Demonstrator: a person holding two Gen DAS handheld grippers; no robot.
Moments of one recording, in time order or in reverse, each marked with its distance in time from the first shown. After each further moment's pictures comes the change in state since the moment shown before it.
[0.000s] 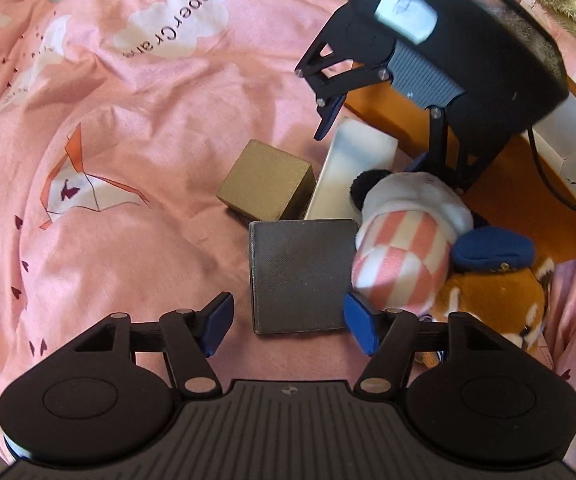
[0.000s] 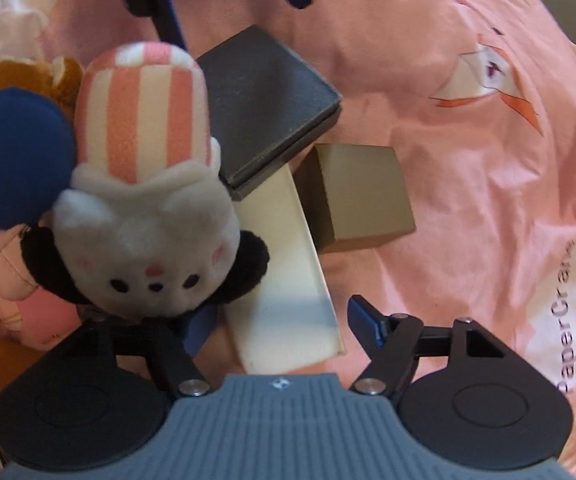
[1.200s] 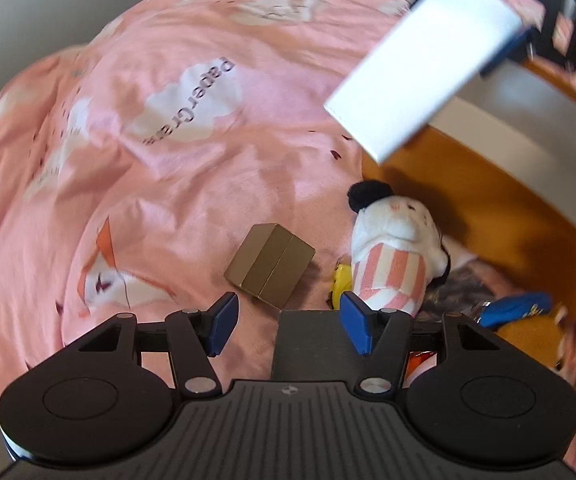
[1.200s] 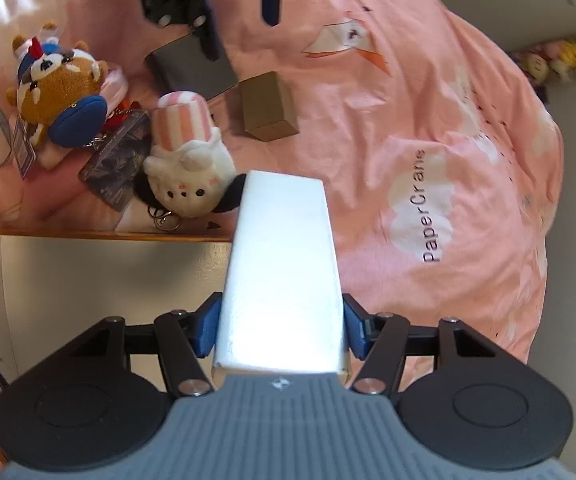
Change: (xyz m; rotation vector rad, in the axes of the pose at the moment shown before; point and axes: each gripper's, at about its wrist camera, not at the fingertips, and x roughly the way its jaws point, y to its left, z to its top) left arm -0.006 -0.040 0.036 0.111 -0.166 0.206; right arm -0.145 0.029 -0.098 0.158 0.046 -0.319
